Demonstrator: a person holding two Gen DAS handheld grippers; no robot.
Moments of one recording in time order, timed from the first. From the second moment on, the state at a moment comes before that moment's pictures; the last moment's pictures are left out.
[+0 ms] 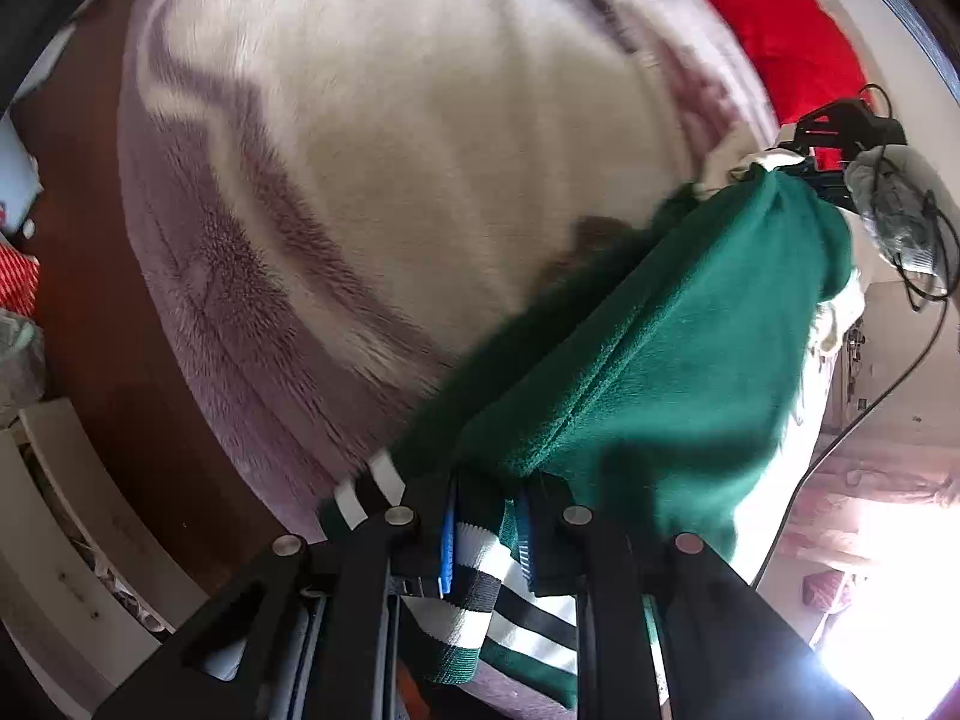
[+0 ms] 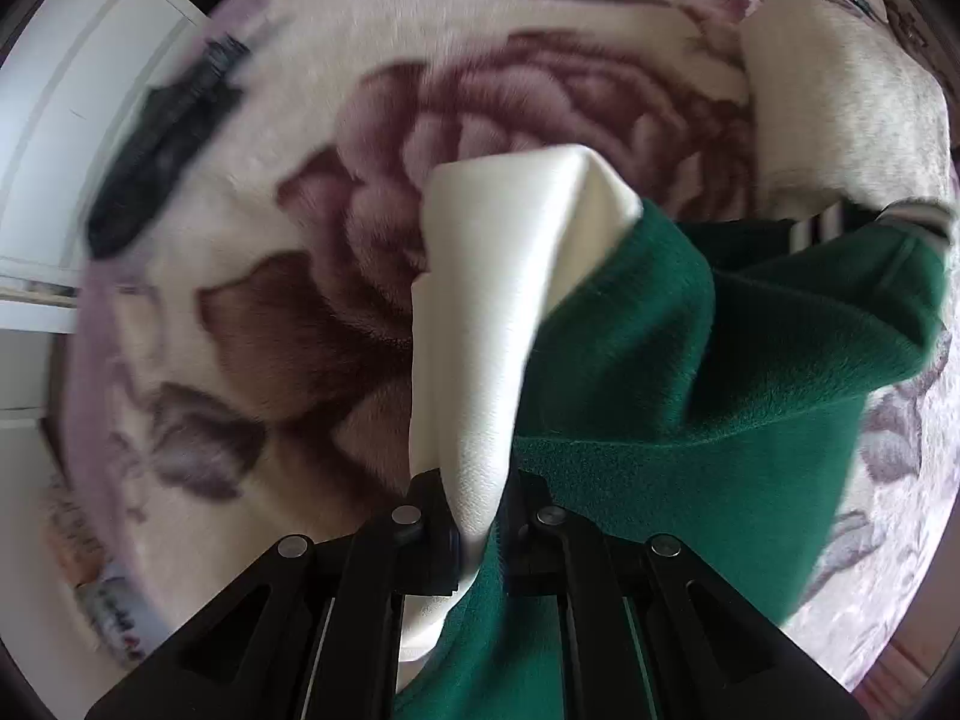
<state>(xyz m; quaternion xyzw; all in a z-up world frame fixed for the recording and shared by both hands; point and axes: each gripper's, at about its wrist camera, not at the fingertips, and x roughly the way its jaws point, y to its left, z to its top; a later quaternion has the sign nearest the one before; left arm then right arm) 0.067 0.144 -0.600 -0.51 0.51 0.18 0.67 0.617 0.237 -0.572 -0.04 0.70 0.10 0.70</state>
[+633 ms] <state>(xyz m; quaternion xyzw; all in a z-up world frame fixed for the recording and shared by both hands) 0.014 0.139 -0.600 -0.64 0.49 0.14 0.57 0.305 -0.081 -0.605 0.30 0.83 0.04 0.47</state>
